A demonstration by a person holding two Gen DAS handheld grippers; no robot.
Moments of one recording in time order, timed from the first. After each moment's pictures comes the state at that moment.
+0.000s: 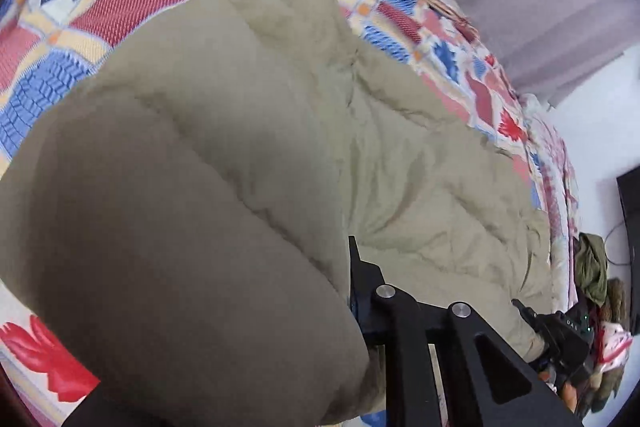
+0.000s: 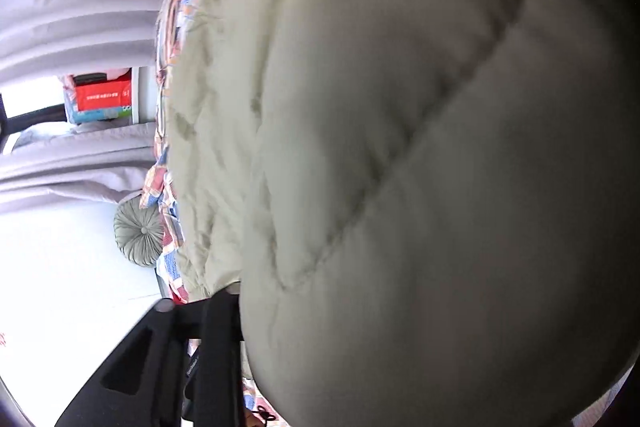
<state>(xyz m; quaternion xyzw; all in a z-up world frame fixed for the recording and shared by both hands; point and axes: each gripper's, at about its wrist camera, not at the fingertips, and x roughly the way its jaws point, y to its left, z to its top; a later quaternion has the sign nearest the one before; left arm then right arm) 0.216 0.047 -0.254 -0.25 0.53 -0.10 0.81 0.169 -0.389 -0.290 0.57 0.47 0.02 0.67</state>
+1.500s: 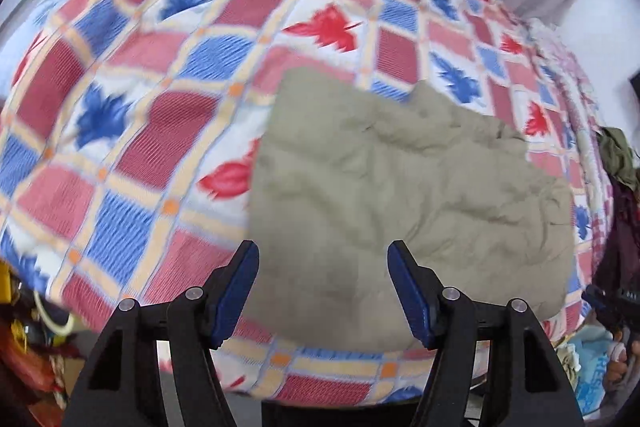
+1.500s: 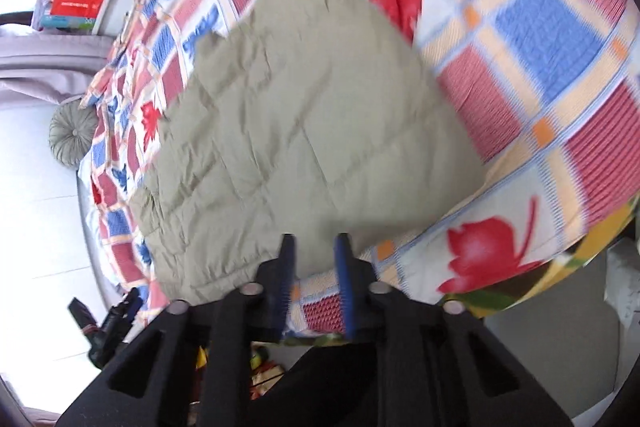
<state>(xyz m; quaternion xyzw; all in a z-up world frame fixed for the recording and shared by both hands) -0.003 0.139 -0.147 -0.09 0.58 -0.09 0.81 -0.023 -0.382 -0.150 0.40 0.59 -0.05 0.70</state>
